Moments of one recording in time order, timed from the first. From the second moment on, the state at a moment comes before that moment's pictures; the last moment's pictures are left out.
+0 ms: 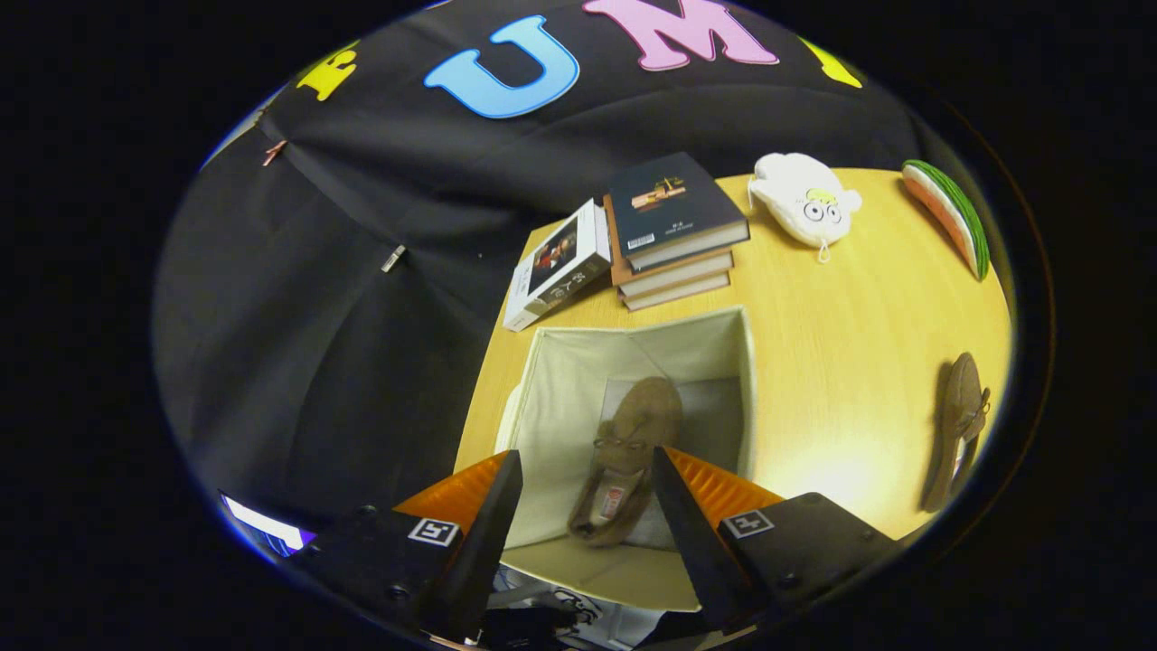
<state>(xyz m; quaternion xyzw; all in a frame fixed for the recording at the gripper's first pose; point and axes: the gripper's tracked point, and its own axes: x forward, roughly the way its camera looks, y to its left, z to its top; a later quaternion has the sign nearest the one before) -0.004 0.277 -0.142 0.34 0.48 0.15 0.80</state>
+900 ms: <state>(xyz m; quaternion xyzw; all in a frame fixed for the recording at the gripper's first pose) -0.156 -0.076 -0.327 0.09 0.50 0.00 0.86</state>
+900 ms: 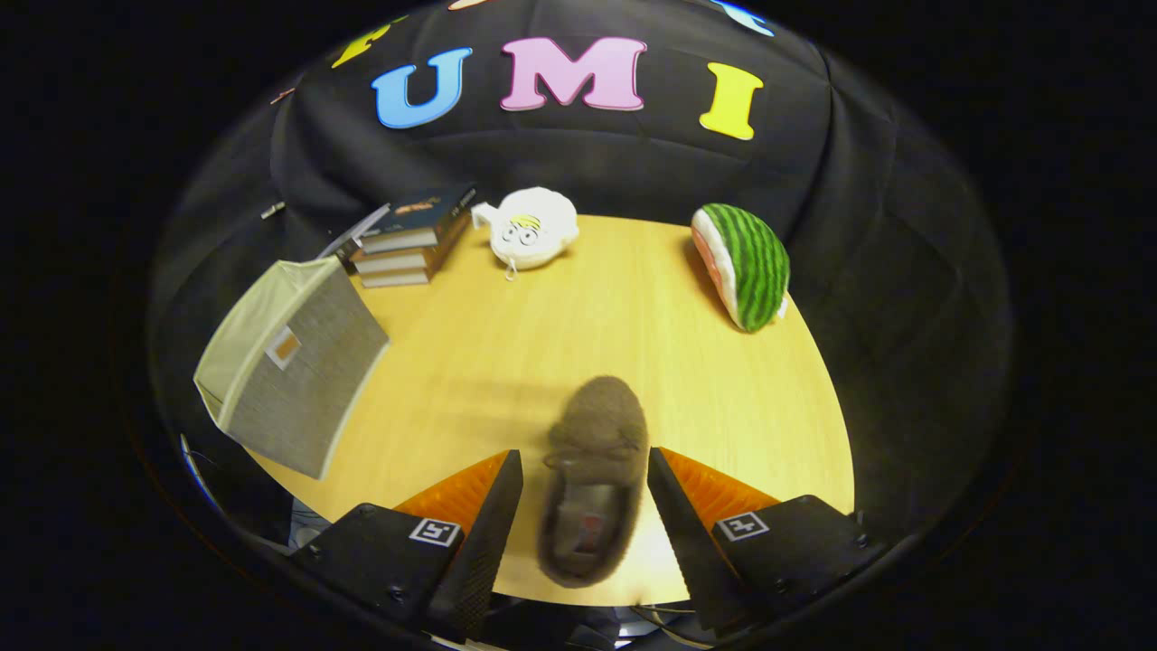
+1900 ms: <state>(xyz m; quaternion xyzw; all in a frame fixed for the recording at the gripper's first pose) -0.125 -0.071 -0.360 0.16 0.54 -0.02 0.83</state>
